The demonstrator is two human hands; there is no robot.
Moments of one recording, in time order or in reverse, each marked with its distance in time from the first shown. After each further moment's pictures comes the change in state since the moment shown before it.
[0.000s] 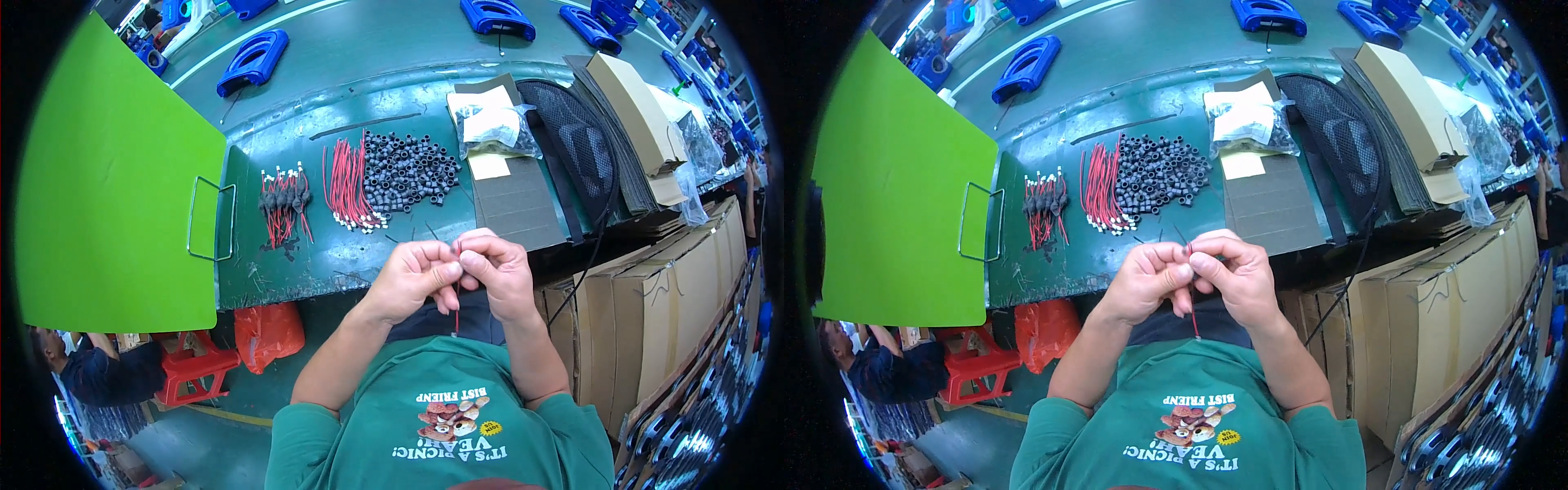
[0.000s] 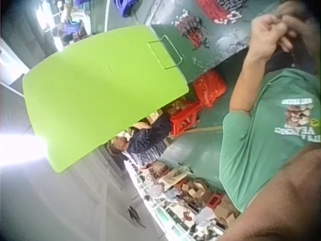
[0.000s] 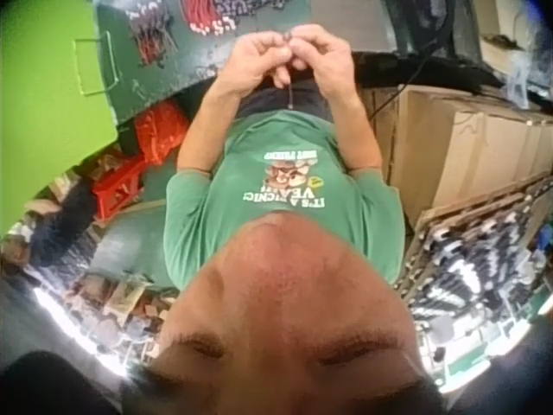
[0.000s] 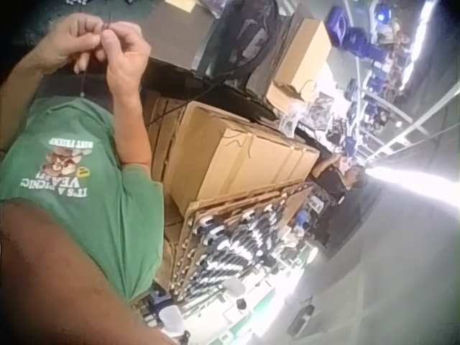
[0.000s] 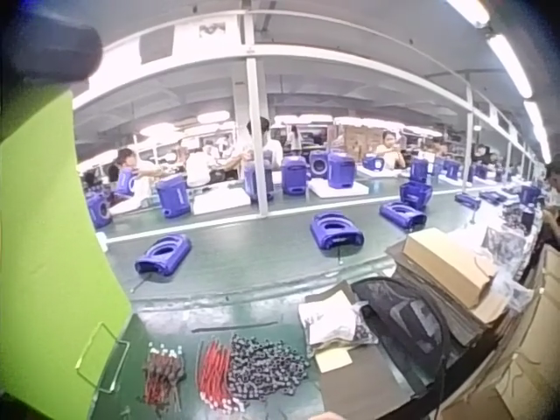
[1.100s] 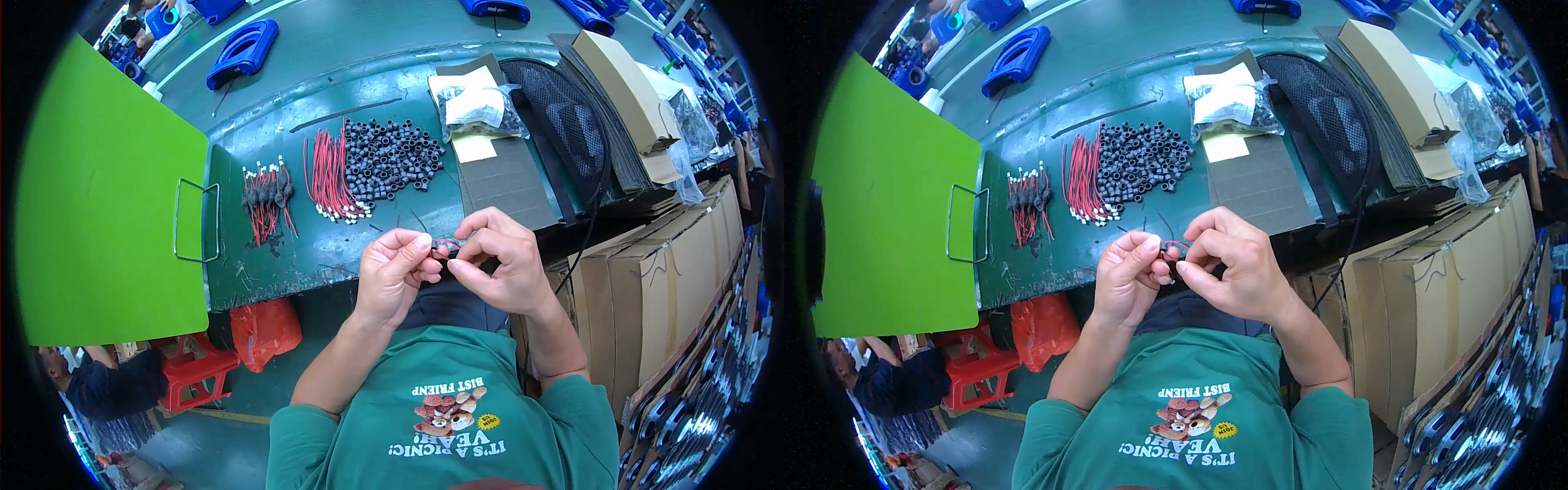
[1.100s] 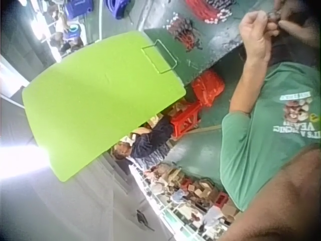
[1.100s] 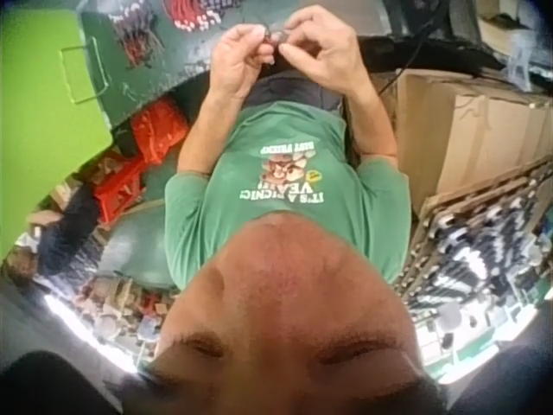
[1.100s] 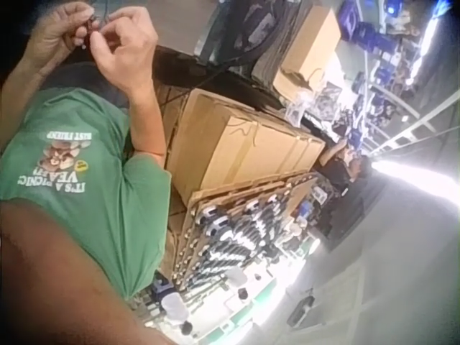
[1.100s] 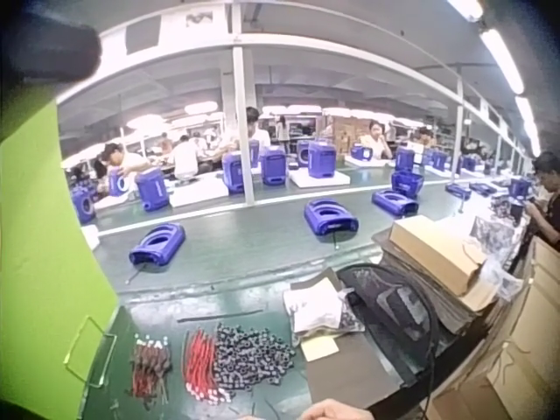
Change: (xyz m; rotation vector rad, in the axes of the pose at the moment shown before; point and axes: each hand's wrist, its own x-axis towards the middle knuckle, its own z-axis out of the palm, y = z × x) left_hand -0.003 -0.018 0.005 -0.373 0.255 0.208; right_hand 0.002 -0.035 -0.006 -0.729 -0.146 -0.322
